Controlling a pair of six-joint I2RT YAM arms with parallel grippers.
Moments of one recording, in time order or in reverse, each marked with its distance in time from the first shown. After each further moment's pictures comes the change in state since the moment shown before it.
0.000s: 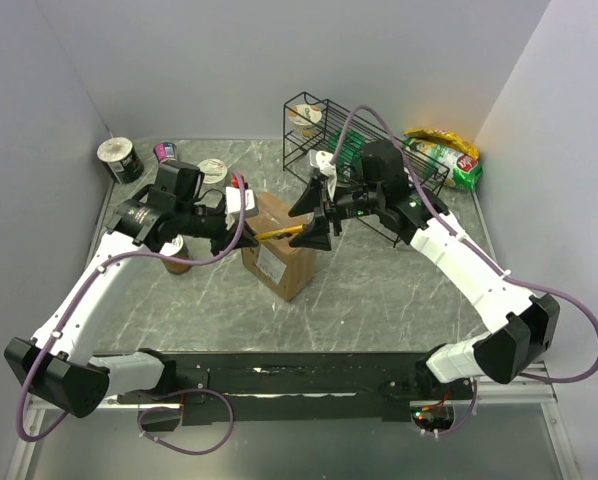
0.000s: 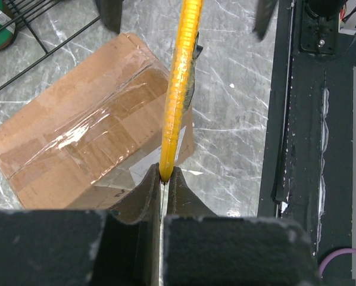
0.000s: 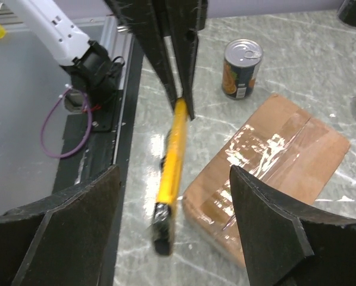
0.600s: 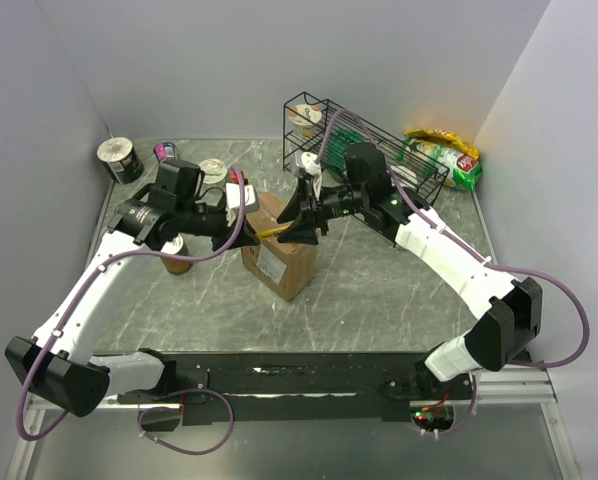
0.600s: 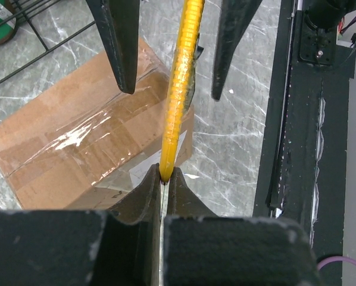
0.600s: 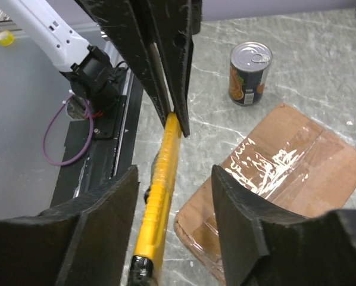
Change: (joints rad) left arm -0.003 0.004 0.000 0.027 -0.007 -0.067; right arm 0.038 0.082 -0.018 0.125 -0.010 0.064
